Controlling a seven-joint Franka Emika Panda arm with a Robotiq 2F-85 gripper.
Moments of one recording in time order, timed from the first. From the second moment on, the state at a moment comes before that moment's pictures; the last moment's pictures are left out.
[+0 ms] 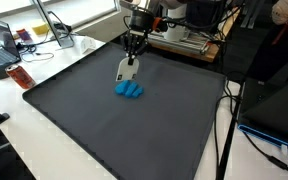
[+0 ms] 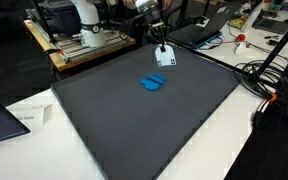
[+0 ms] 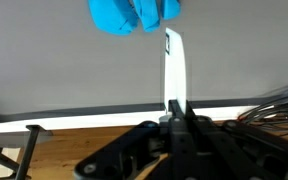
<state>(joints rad) 0.02 0.16 0.34 -2.51 1.02 3.45 -0.69</state>
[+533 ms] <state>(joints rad) -0.07 0.25 0.43 -2.66 0.71 3.65 -0.41</state>
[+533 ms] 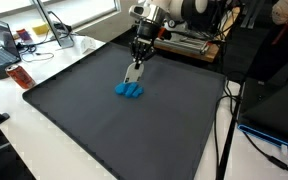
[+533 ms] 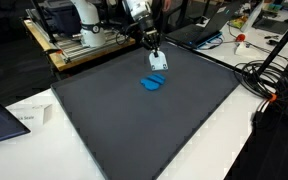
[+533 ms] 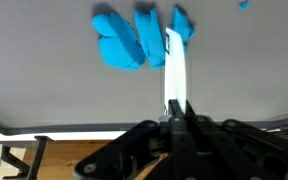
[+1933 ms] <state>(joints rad) 0.11 0.37 0.07 -2.74 0.20 3.87 -0.11</state>
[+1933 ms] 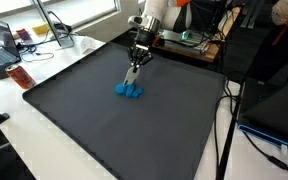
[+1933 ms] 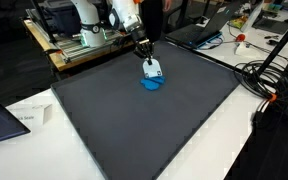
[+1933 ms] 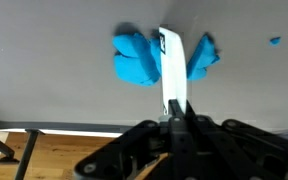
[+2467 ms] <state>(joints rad) 0.11 0.23 0.06 -2.74 0.20 3.55 -0.11</state>
